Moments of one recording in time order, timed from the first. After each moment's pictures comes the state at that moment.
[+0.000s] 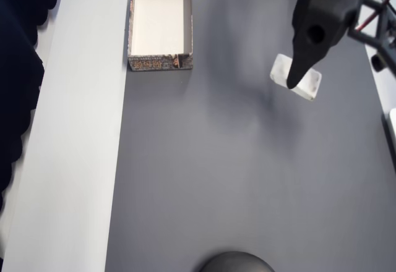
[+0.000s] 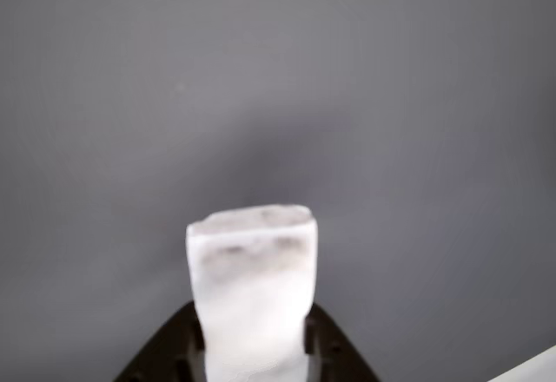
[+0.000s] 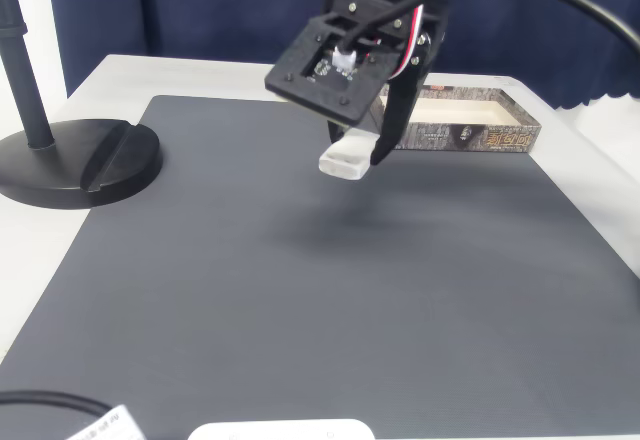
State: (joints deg) arm 22.9 65.6 55.3 96.9 80.3
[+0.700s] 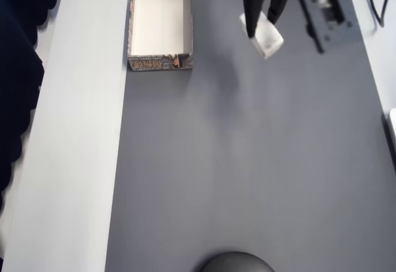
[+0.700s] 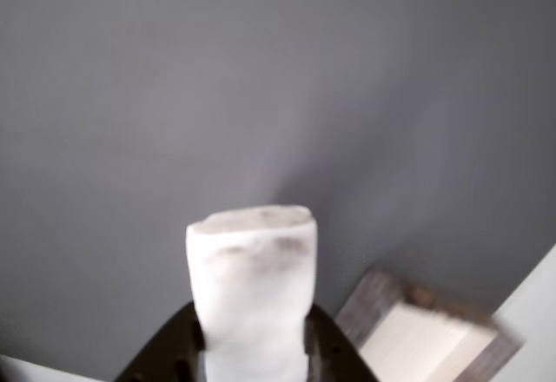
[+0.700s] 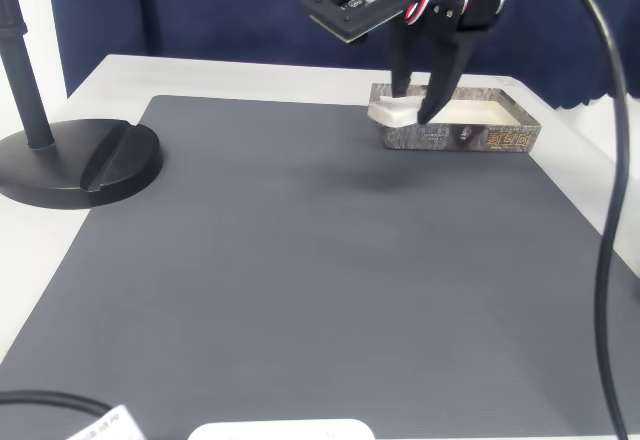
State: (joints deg) arm 38.2 78.4 66.4 98.5 61.1
